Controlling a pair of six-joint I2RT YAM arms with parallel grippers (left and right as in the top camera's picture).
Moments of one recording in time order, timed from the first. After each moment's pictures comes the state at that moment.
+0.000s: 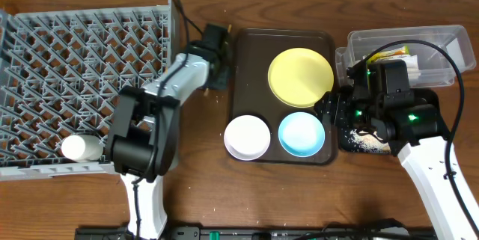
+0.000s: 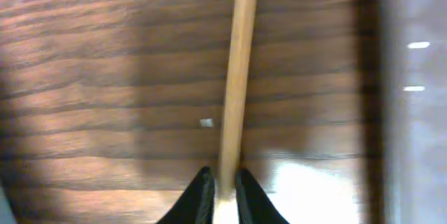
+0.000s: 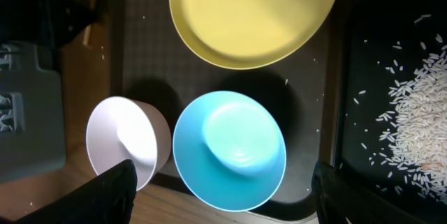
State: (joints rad) left arm -0.29 2.09 1.41 -0.60 -0.08 -0.07; right arm 0.18 1.23 1.03 -0.86 -0.27 0.36
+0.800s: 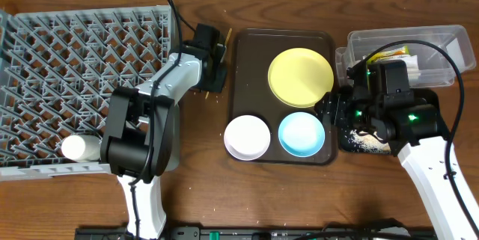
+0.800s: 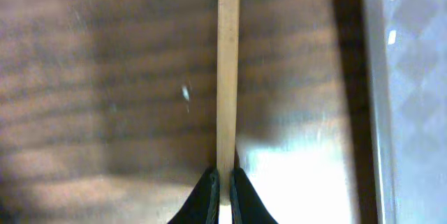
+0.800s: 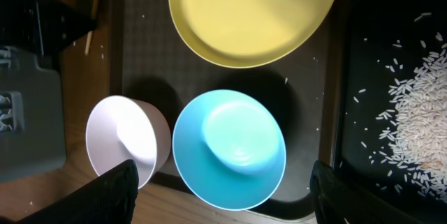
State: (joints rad) left arm -0.27 2.08 1.40 -0.66 0.03 0.00; right arm 0.18 1.23 1.03 -0.87 -0.27 0.36
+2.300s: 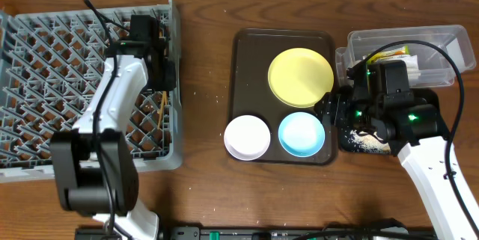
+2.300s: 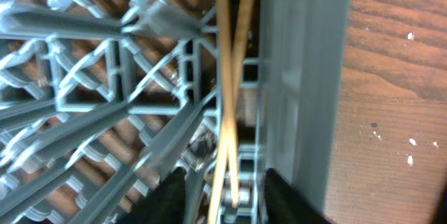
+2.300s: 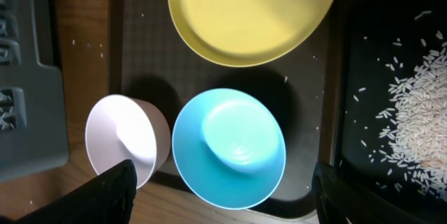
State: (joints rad) left arm -0.02 1.79 1.35 -0.87 -0.05 -0.08; right arm 0.18 1.23 1.03 -0.87 -0.27 0.36
